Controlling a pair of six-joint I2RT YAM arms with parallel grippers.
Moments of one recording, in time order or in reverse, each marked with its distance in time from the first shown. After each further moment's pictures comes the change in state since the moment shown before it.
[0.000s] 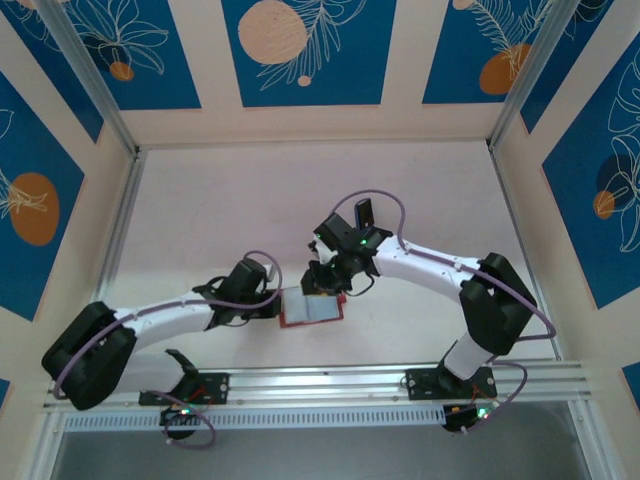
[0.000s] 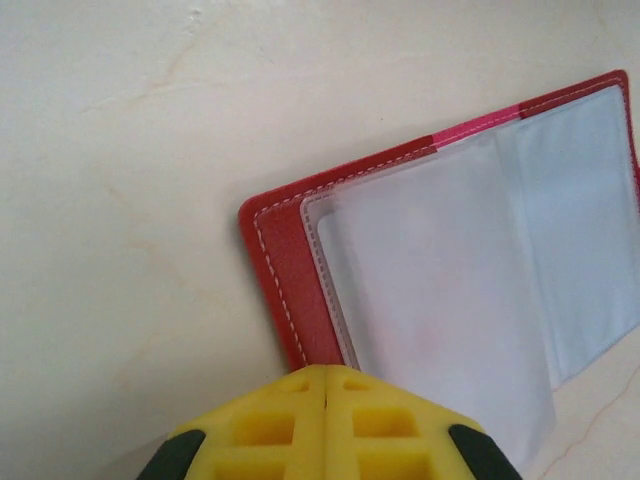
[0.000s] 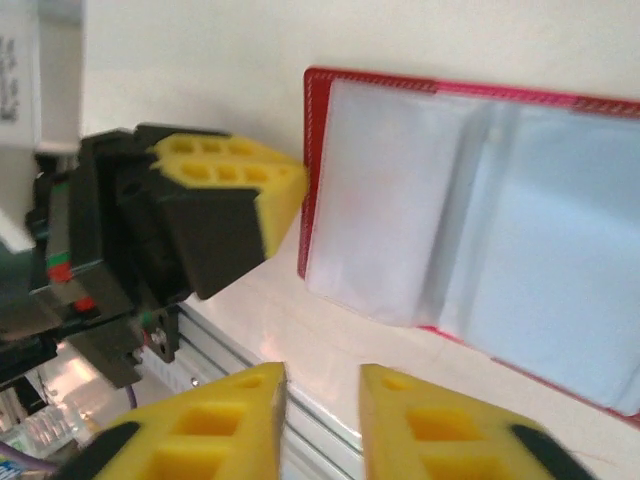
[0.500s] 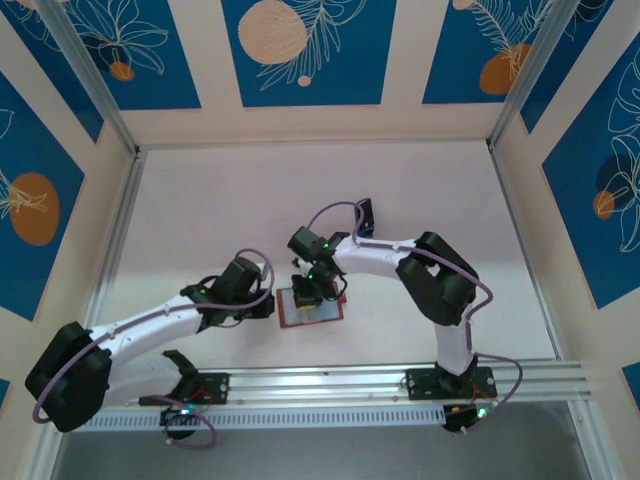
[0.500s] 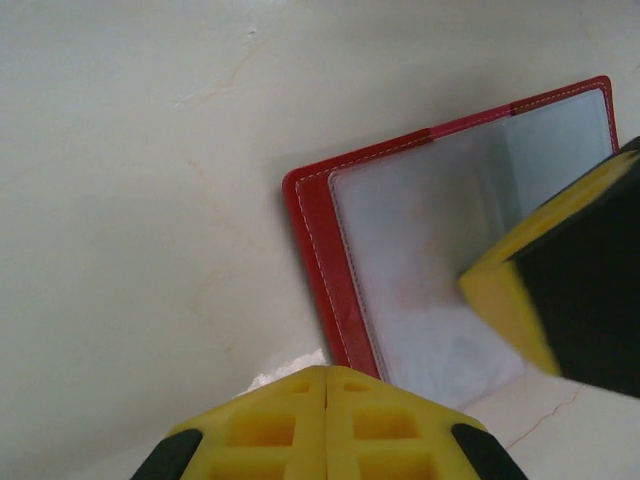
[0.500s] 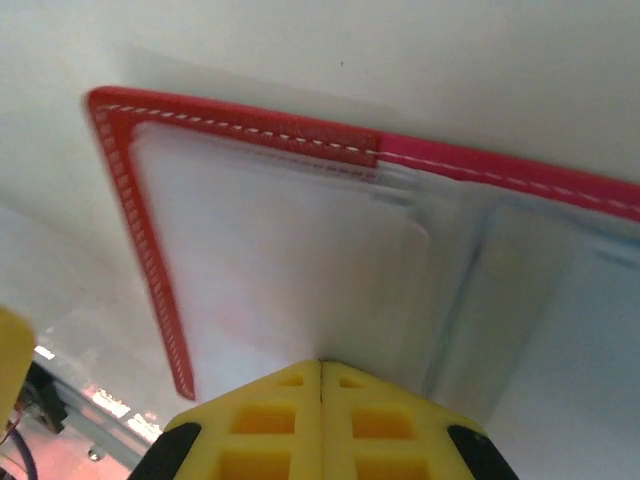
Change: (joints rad) left arm 0.001 -0.103 0.044 -0.173 -0.039 0.013; right arm 0.074 0.347 0.150 -0.027 0.040 -0.029
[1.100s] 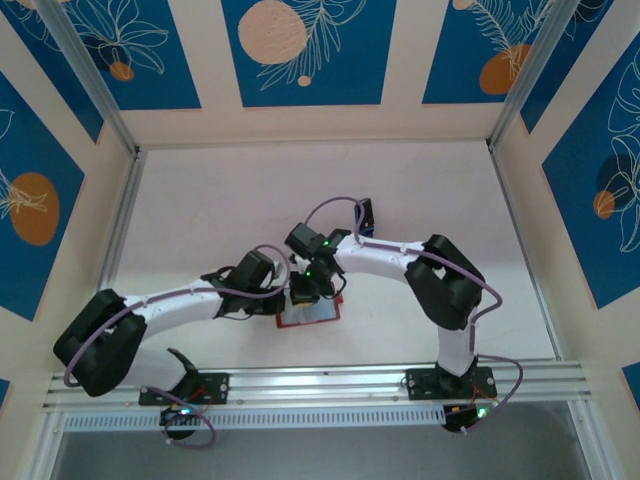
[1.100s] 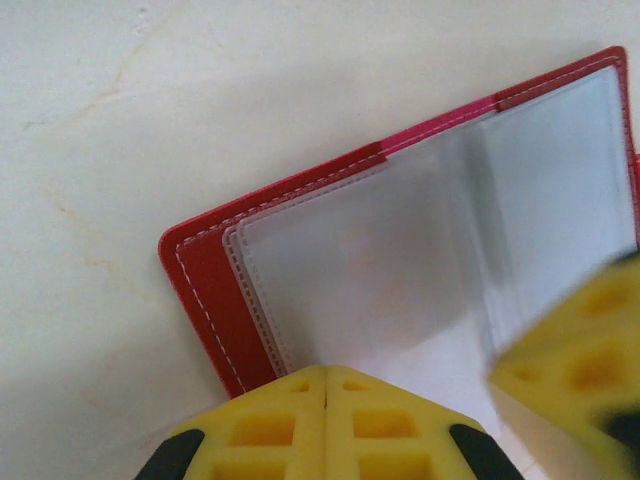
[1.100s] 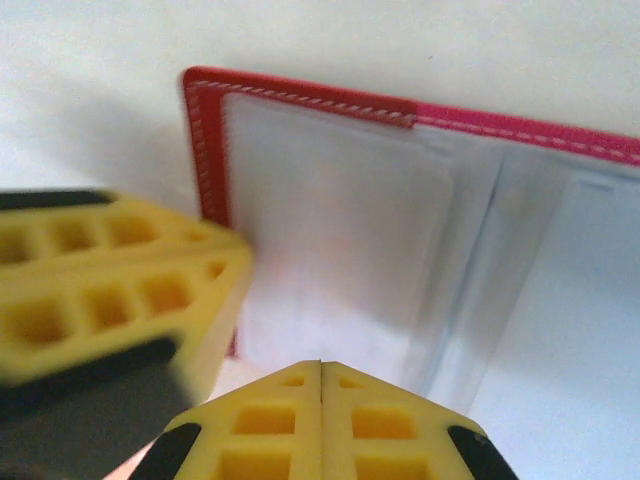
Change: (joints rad) left arm 0.000 0.218 0.072 0.067 0.078 0.033; right arm 0.008 -0.074 0.028 -0.046 0.008 0.008
